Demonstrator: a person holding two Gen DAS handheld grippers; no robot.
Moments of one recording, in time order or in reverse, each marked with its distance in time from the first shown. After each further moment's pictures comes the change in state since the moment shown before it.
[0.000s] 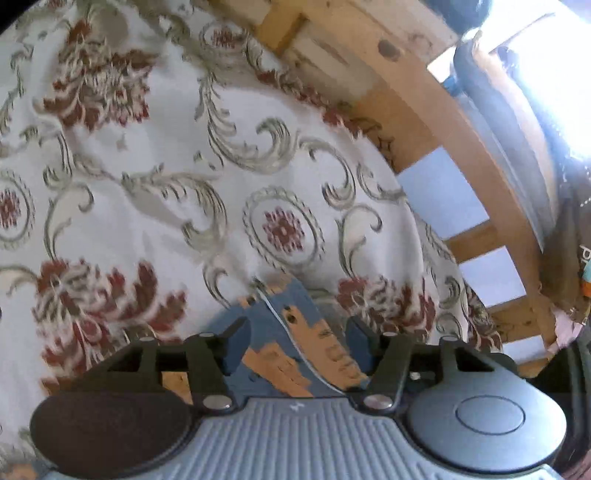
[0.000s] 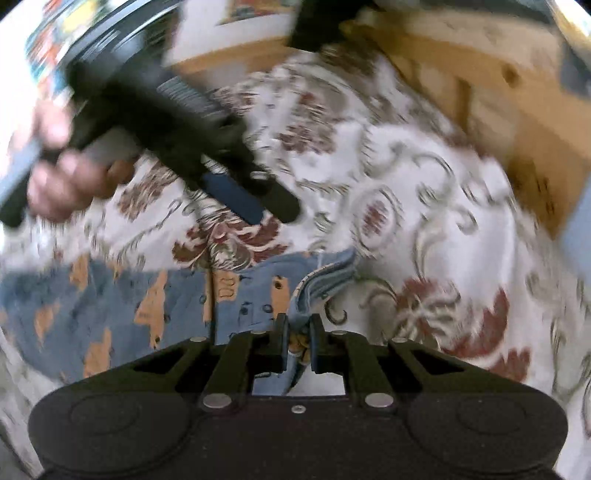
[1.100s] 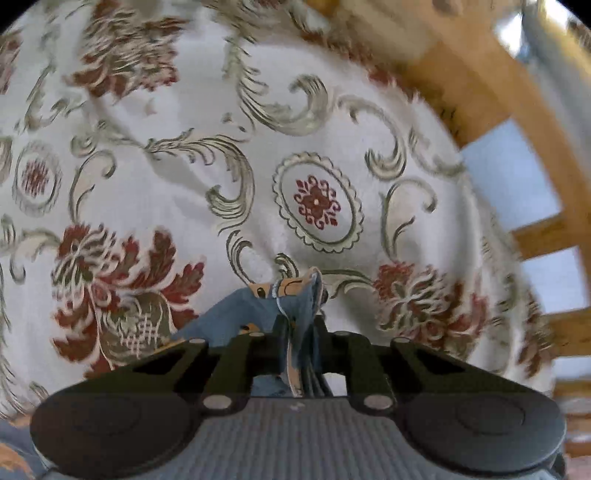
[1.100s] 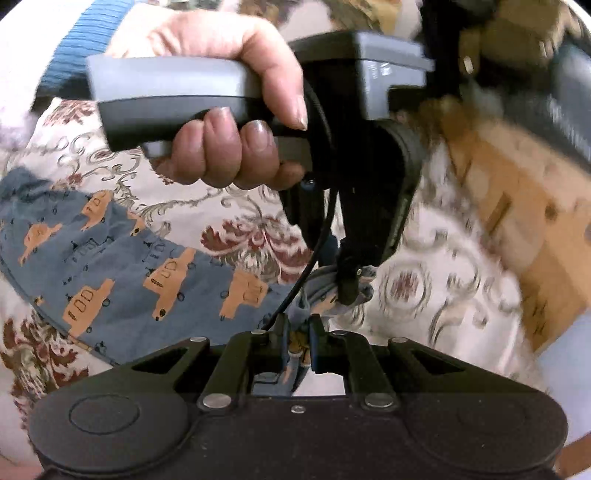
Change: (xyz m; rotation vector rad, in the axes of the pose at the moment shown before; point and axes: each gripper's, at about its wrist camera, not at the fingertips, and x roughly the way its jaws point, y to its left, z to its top) left arm 0.023 -0.015 -0.001 -0.108 0.051 0.195; right arm -0.015 0.063 -0.013 -0.395 -0.137 -0.095
